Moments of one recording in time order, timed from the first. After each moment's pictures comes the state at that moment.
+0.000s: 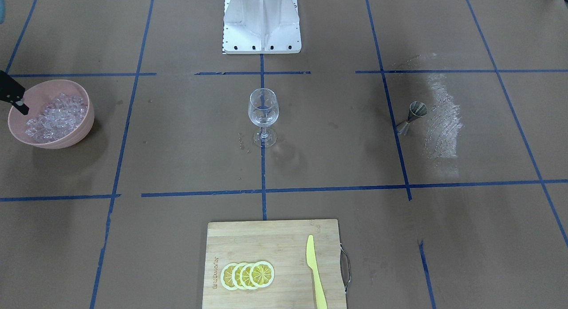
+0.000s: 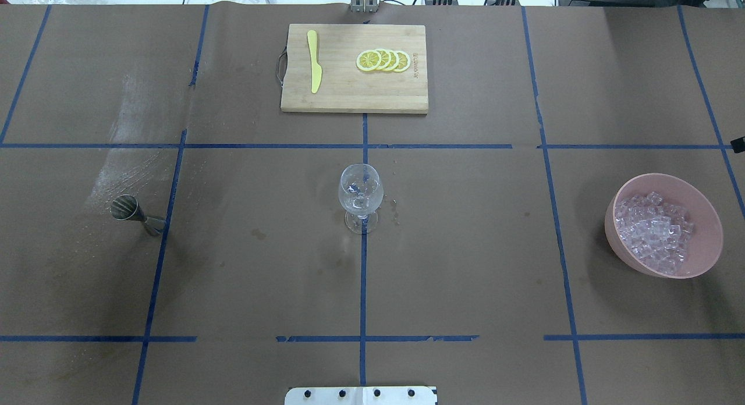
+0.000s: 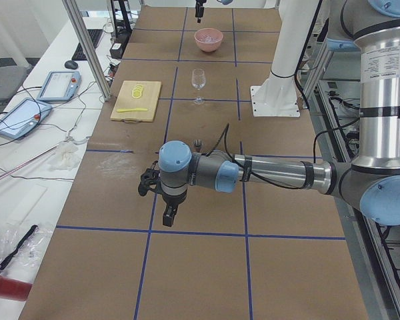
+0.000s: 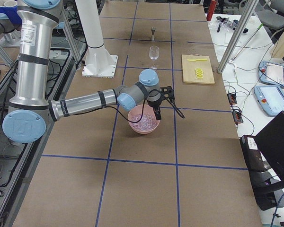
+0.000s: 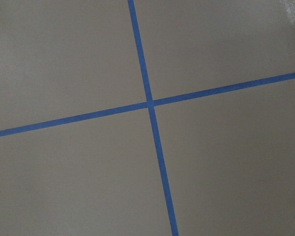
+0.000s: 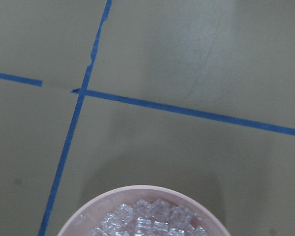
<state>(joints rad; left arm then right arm) -1.53 -1.48 -1.75 -1.68 -2.31 0.03 1.10 -1.75 1.96 -1.06 2.19 0.61</state>
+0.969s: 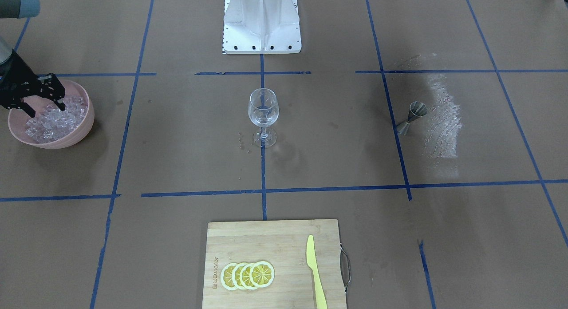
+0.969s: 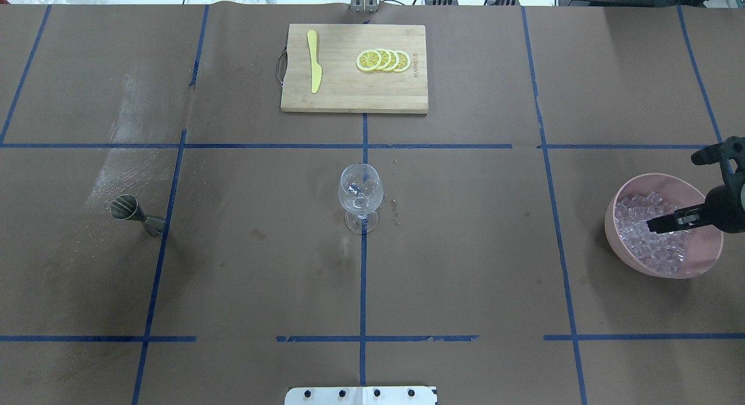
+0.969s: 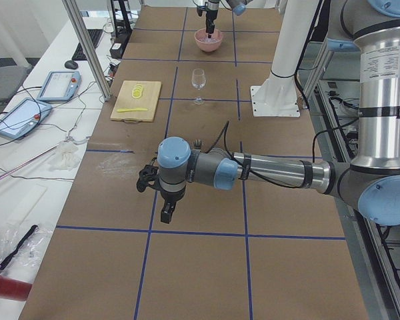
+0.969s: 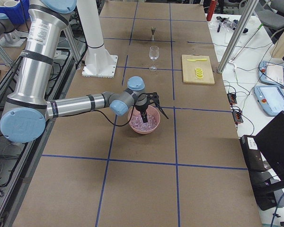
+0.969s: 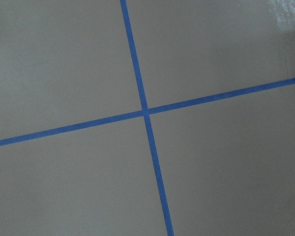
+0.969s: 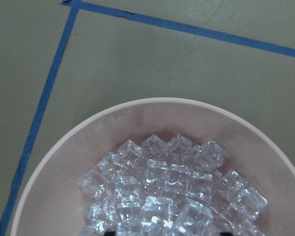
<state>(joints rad) -1.53 -1.49 -1.76 -1.68 -2.31 0.03 0.88 -1.84 1.94 -0.97 2.04 0.69</state>
